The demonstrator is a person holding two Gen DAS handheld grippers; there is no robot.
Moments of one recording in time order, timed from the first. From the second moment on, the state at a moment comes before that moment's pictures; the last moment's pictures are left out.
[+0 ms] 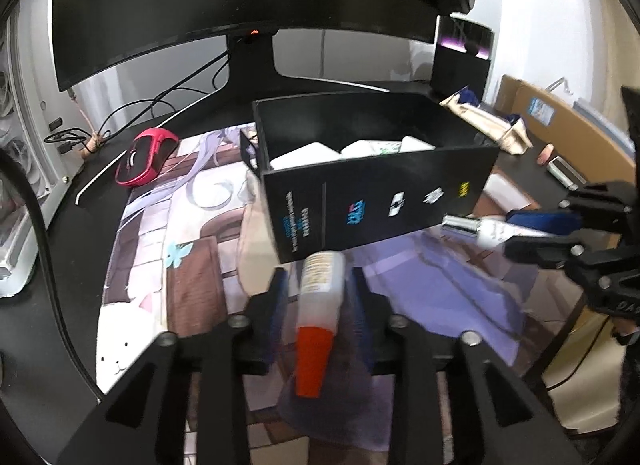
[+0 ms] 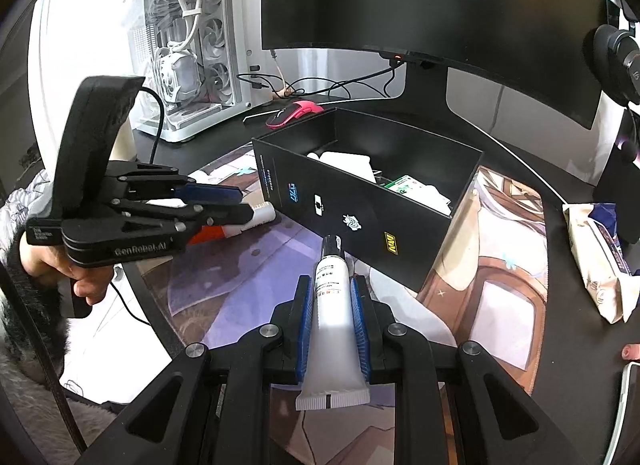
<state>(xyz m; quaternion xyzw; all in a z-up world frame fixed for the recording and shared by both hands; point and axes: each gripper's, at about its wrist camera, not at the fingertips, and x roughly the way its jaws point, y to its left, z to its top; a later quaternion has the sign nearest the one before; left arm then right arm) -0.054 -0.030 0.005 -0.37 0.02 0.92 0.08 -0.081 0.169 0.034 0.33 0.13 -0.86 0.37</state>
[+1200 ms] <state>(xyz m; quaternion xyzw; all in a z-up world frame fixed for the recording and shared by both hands) -0.051 -0.034 0.050 -0.34 0.00 0.93 0.12 -0.080 0.172 0.064 0.30 0.13 -0.86 0.38</state>
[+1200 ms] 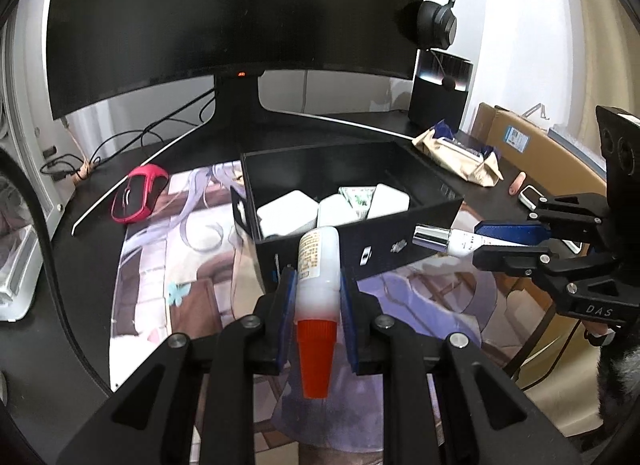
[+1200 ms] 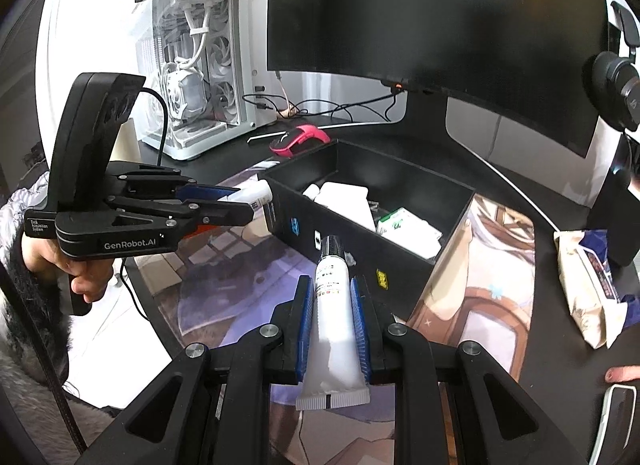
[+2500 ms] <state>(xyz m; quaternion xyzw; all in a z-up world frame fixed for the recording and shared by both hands) -0.135 -0.027 0.088 -0.30 0.01 0.94 0.13 -0.157 0.154 0.106 0.28 0.14 -0.88 0.37</state>
